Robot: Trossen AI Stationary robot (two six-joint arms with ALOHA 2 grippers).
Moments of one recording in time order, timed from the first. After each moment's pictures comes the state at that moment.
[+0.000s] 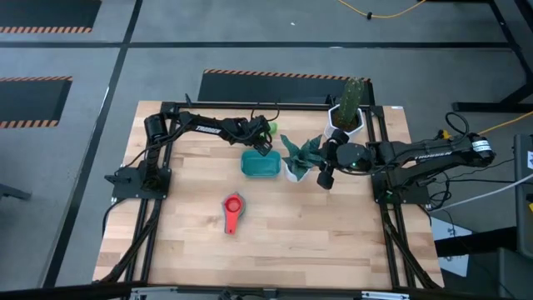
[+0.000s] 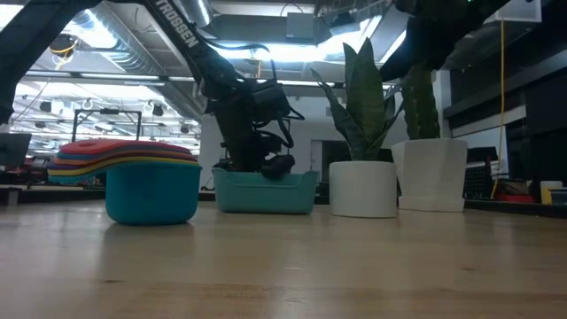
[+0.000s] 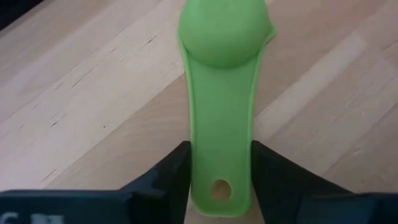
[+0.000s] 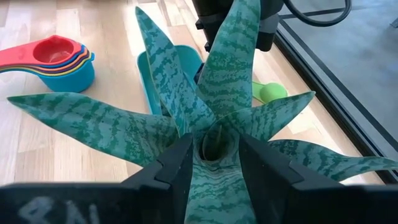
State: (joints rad) left arm 0.41 2.01 1.19 -0.28 -0.23 -0.42; right arm 0.08 1.06 0.81 -0.41 0.40 0.18
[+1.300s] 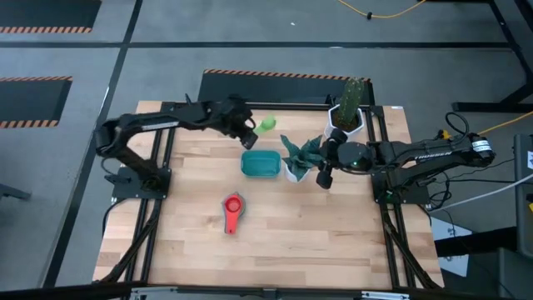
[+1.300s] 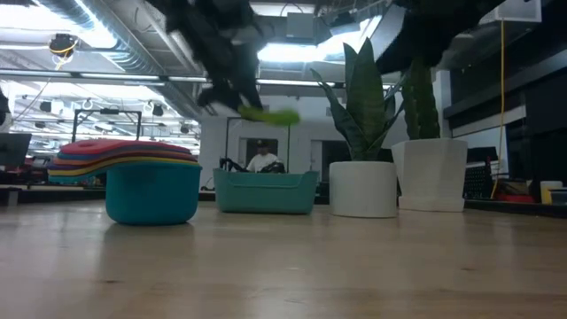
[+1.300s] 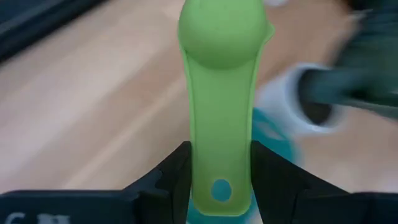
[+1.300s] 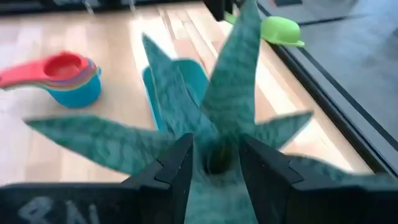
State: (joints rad) left arm 0.42 1.51 1.19 -0.53 0.09 -0.44; right arm 0.08 1.06 0.81 -0.36 0.39 0.17
